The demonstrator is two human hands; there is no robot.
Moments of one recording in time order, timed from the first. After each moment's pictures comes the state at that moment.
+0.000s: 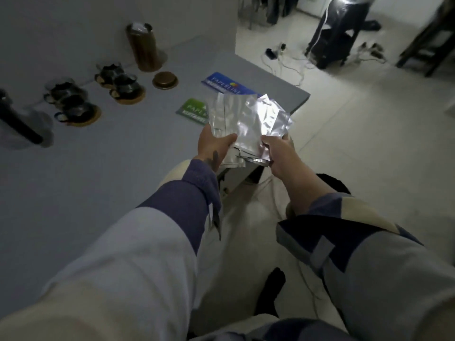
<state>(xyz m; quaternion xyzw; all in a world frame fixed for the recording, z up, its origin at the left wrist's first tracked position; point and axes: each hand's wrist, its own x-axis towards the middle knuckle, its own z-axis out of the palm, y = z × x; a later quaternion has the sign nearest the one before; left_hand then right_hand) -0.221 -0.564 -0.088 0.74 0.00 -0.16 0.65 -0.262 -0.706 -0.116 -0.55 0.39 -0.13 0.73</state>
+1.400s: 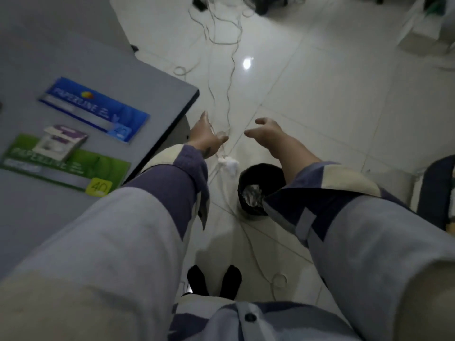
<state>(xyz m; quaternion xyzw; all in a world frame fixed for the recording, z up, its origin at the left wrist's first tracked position) -0.169 -0.920 -0.150 0.89 -0.17 -0.27 0.33 -0.260 -1.047 -0.132 -0.72 0.44 0.06 0.54</state>
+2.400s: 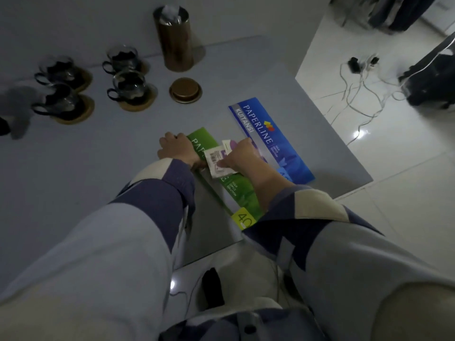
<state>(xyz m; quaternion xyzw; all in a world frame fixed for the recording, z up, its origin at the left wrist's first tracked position) 0.011 -0.584 -0.146 0.95 0.18 -0.18 0.15 0.010 -0.726 -0.141 -0.91 0.19 0.24 0.29</state>
